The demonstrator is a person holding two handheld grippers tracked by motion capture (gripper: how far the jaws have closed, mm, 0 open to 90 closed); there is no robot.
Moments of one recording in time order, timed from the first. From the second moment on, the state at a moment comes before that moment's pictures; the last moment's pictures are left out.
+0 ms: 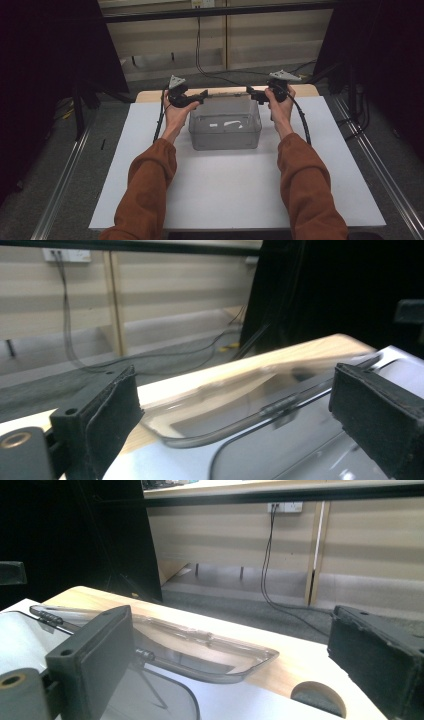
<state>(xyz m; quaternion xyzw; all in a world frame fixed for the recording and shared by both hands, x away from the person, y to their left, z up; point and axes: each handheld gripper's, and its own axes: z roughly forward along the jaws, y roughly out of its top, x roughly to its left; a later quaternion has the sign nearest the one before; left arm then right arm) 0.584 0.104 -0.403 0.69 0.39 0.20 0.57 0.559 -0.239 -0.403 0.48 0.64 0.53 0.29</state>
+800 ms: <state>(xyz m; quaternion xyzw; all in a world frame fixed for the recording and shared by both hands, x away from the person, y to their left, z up) 0.531 0.120 -0.406 0.69 0.35 0.26 0.58 0.504 -0.238 -0.396 0.43 0.64 0.52 0.36</state>
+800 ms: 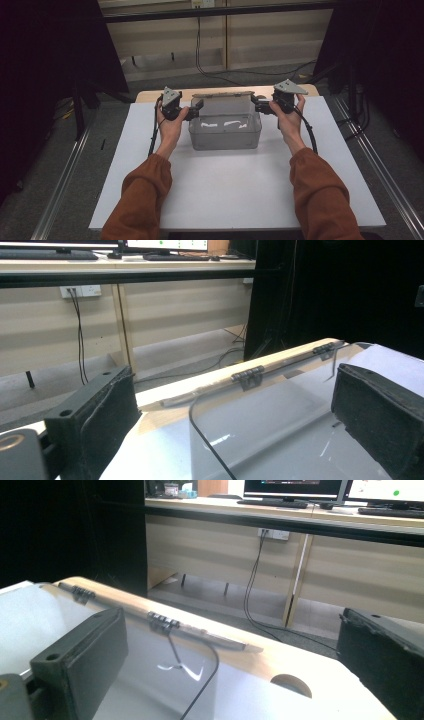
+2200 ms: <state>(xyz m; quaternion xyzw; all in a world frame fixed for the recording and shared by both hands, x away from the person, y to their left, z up) 0.432 0.178 -0.405 0.66 0.35 0.28 0.61 0.407 -0.244 -0.404 0.41 0.64 0.53 0.39</state>
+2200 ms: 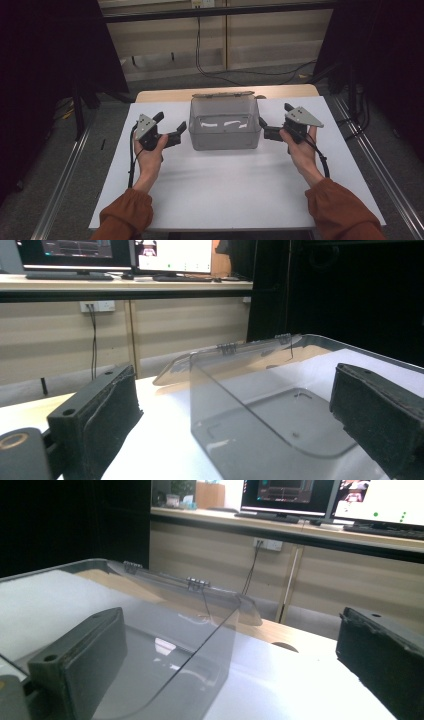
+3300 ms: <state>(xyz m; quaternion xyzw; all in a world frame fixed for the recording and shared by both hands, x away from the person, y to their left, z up) 0.353 0.214 -0.421 0.65 0.38 0.29 0.59 0.309 -0.287 -0.429 0.43 0.61 0.53 0.40</state>
